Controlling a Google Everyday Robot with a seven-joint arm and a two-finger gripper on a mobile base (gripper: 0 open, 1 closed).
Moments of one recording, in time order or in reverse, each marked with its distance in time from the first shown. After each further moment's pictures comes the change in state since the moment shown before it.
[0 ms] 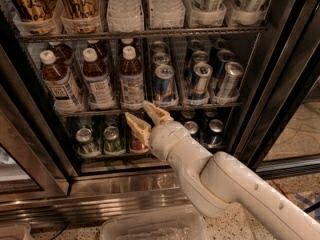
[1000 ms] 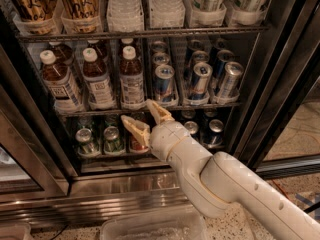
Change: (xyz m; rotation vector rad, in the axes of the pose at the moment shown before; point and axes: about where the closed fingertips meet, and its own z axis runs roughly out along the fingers) arm 0.000 0.000 0.000 0.000 0.000 0.000
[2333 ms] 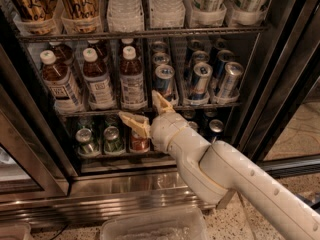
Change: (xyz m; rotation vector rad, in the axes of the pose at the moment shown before) arm 0.000 -0.016 0.019 -0.002 -0.005 -0.025
